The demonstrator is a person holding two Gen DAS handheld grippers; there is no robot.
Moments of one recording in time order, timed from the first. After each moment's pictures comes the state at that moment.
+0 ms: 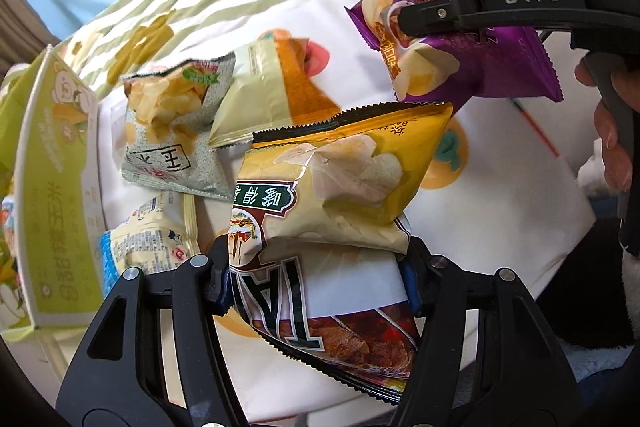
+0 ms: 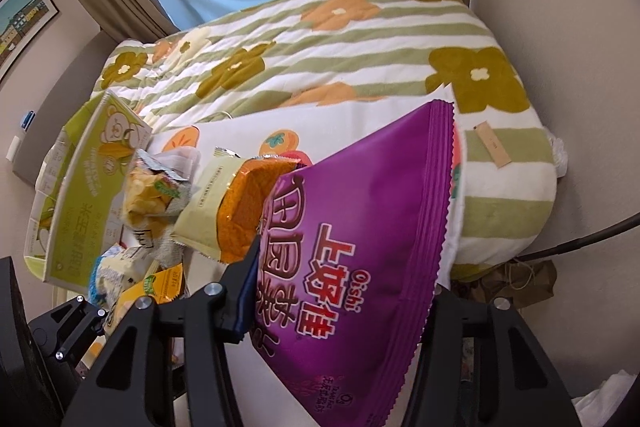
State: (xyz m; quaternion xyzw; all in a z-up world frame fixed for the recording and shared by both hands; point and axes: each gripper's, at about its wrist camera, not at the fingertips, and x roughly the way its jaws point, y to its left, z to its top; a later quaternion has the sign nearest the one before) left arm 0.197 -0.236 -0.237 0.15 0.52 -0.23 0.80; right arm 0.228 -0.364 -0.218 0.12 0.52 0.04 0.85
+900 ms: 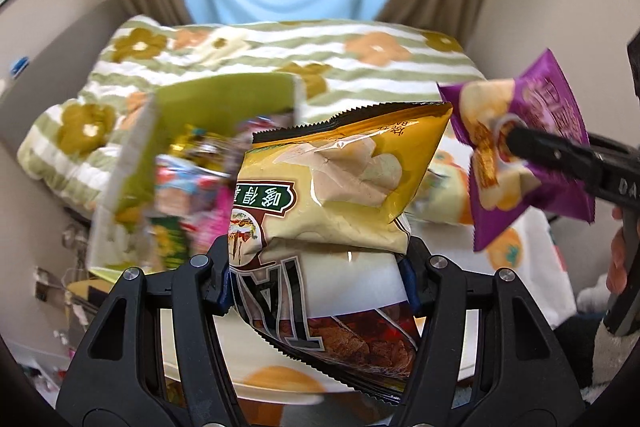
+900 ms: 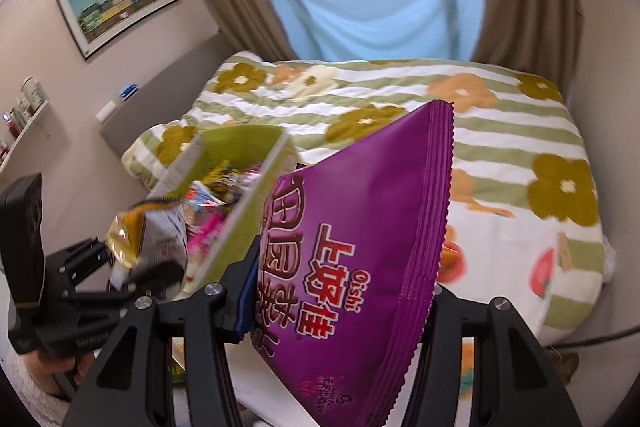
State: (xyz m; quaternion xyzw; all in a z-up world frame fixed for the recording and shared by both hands) left arm 0.203 -0.019 -0.094 0.02 0.43 -0.05 0.90; right arm 0.220 -0.238 -0.094 0.07 0.42 0.22 0.88
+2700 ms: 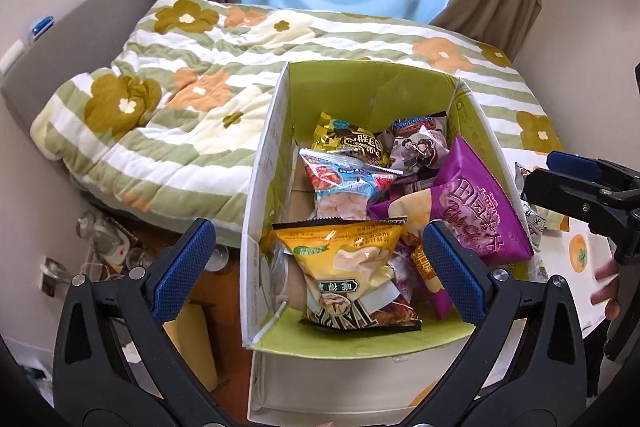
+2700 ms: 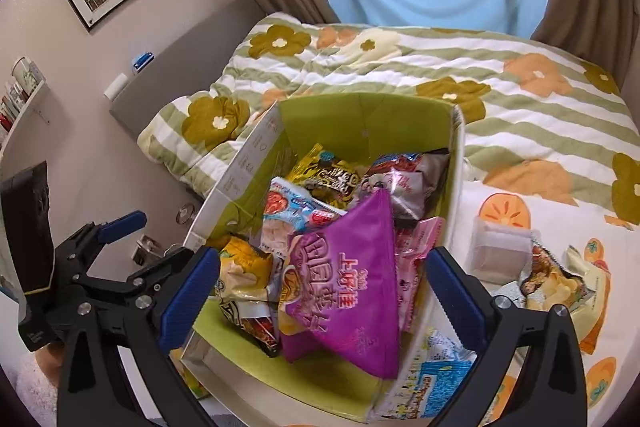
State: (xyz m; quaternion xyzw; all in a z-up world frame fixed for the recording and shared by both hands) left arm 0.250 0.176 -0.130 -0.01 0.45 -0.03 0.89; right arm 0.274 -0.020 -0.127 0.07 0.47 0.24 0.85
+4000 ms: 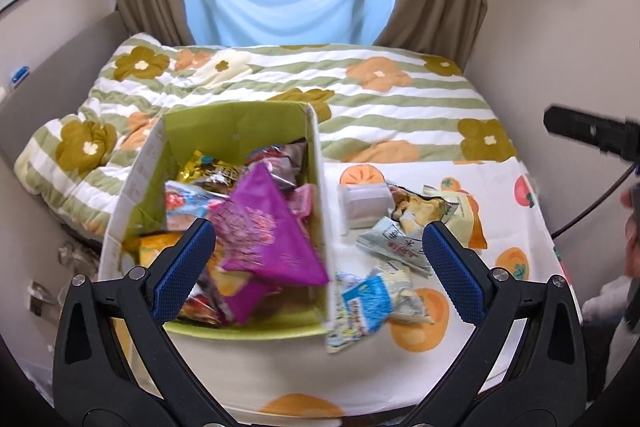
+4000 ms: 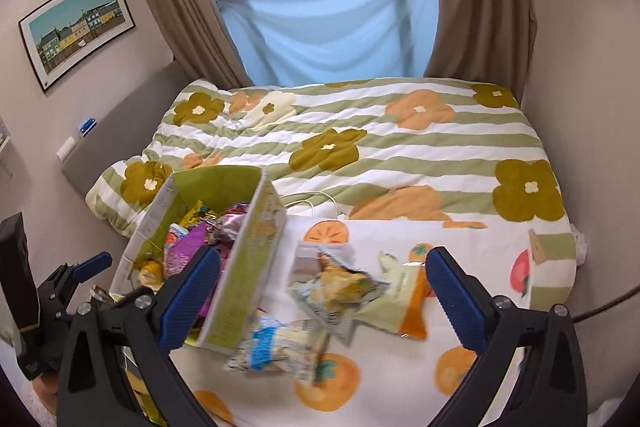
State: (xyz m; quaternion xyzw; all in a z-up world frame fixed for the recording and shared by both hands) left arm 0.205 -0.035 -0.091 0.01 0.40 -0.06 0.92; right arm 0.228 -0.228 -0.057 0.08 0.40 0.12 0.90
